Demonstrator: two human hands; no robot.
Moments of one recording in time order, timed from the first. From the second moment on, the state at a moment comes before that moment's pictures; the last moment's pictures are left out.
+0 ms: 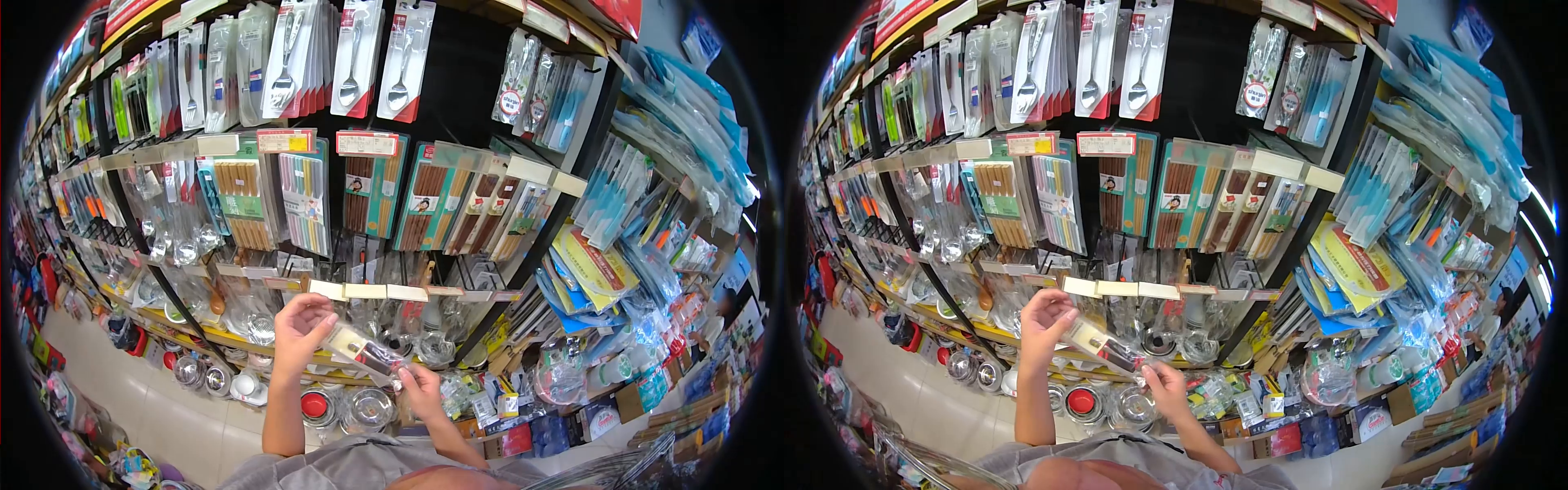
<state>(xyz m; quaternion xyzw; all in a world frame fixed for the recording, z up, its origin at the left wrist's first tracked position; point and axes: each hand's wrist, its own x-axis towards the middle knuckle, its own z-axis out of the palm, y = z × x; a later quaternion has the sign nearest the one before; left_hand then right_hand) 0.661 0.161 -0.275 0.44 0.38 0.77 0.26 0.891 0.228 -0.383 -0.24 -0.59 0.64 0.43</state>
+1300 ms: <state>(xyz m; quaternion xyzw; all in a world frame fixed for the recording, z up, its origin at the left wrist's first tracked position) 0.733 0.226 -0.224 0.62 0.32 0.58 0.42 0.902 0.262 -0.249 -0.14 -0.60 0.57 0.54</state>
